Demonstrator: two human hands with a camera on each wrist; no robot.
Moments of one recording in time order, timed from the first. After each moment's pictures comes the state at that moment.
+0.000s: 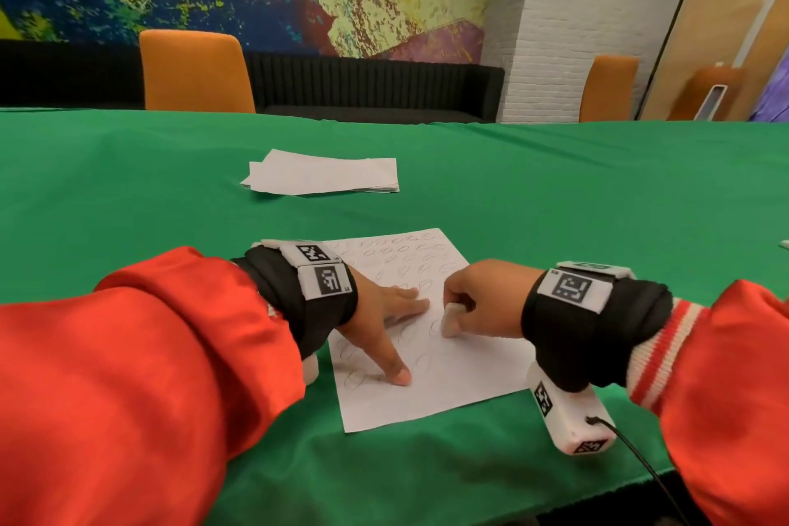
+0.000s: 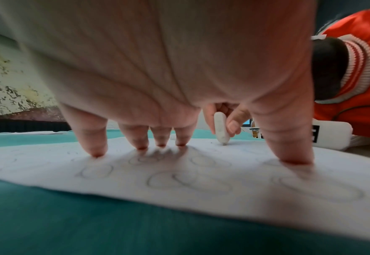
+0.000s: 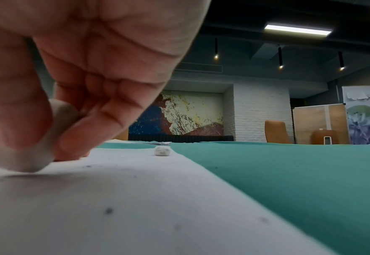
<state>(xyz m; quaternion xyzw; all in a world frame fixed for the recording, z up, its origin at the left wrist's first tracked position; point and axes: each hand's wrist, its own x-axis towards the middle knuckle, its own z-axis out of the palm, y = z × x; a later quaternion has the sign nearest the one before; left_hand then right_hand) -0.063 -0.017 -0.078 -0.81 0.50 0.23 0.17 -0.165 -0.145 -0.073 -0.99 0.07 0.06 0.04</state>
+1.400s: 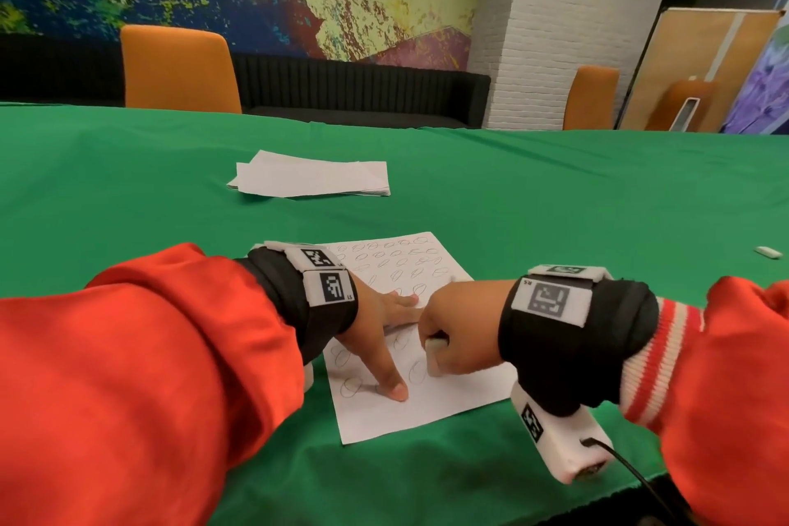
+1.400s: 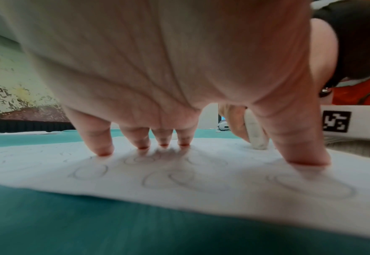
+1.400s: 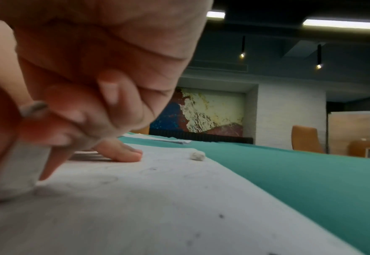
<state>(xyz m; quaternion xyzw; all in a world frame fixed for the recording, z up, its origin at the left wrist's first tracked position) -0.063 -0.018 -0.079 -0.80 0.53 0.24 0.15 -0.164 -0.112 -0.066 -0.99 0.03 0.16 -0.04</state>
